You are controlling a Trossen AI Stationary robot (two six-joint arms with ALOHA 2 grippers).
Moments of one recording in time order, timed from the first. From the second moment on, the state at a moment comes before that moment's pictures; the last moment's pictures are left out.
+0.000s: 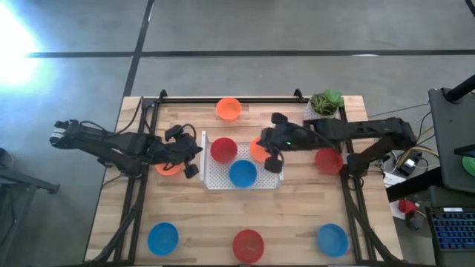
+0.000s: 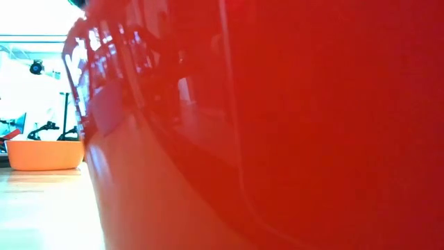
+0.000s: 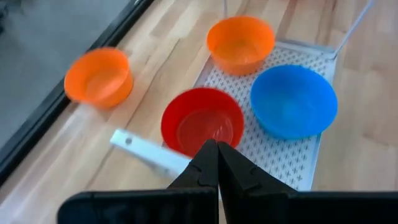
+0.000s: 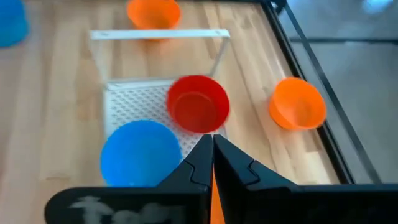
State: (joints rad) left arm -0.19 1.03 0.94 -0.71 -0.51 -0.40; right arm 0.08 1.46 1.45 -0.76 0.29 0.08
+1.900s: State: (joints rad) left arm -0.22 1.00 0.85 -1.20 -0.31 -1.09; right arm 0.29 1.38 1.45 -0.75 0.29 0.11
